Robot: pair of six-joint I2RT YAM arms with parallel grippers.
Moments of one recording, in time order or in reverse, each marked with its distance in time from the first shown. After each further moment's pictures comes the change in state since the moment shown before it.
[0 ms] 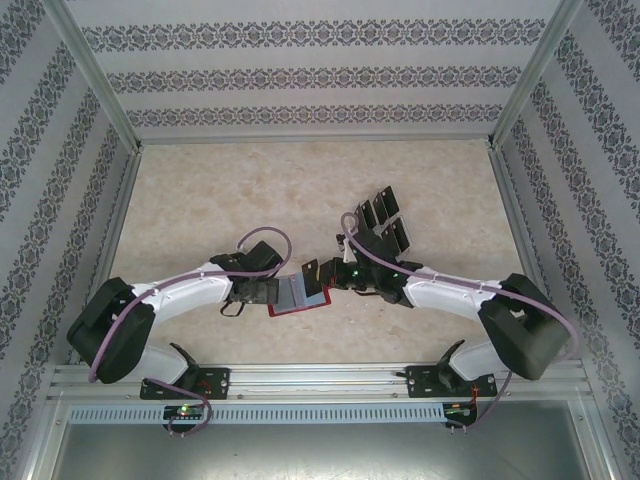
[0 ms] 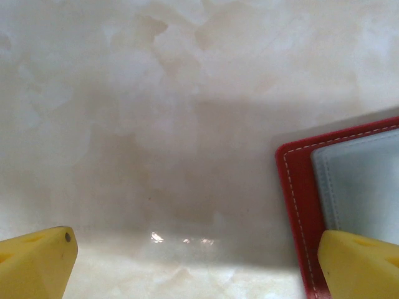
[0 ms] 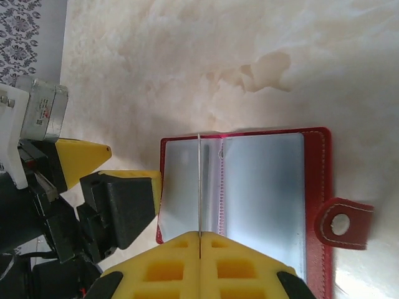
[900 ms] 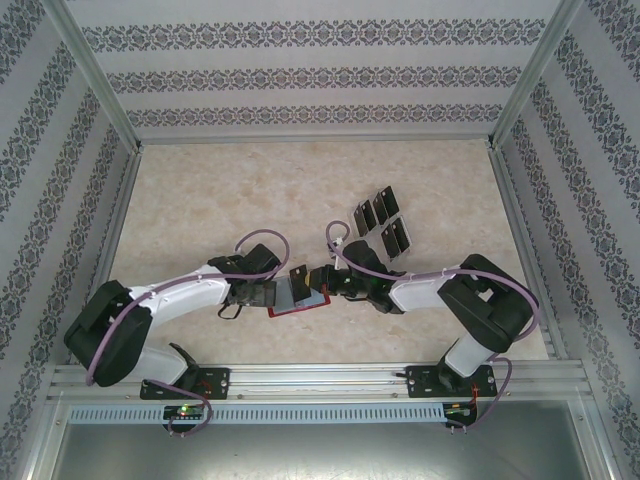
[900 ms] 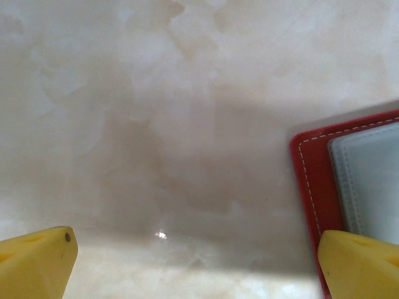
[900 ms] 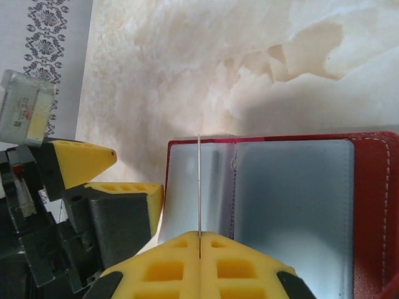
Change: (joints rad) left arm 0.000 -0.046 -0.017 -0.026 -0.016 0.000; right arm 0.028 0.199 -0.077 0.386 -0.049 0.060
